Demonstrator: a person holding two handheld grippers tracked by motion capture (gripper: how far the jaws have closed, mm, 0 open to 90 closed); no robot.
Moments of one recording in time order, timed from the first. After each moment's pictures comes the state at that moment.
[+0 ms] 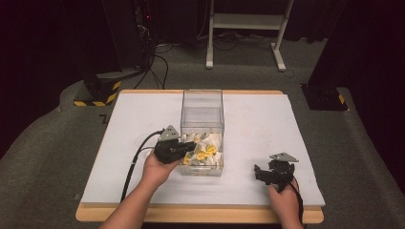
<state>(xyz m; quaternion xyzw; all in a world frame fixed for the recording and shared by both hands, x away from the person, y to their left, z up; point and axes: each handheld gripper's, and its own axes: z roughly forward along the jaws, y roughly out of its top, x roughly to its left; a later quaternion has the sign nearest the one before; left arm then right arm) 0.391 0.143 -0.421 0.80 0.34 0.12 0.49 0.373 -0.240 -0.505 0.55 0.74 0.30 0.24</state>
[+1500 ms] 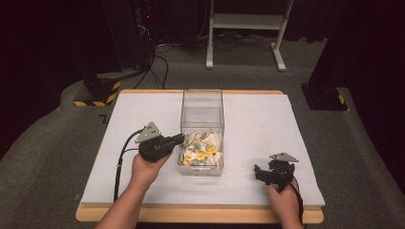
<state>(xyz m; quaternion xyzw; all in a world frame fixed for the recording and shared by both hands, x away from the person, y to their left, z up) 0.378 0.180 -0.401 0.74 0.34 0.16 0.56 0.373 -0.240 -0.505 0.55 0.74 0.30 0.24</state>
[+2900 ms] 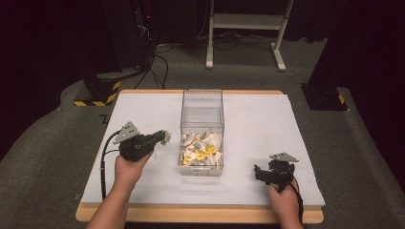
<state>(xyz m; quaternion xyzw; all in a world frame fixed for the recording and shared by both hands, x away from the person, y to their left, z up) 0.372 0.231 -0.402 0.71 0.38 0.20 0.56 0.373 -0.240 -0.505 0.55 0.74 0.30 0.24</state>
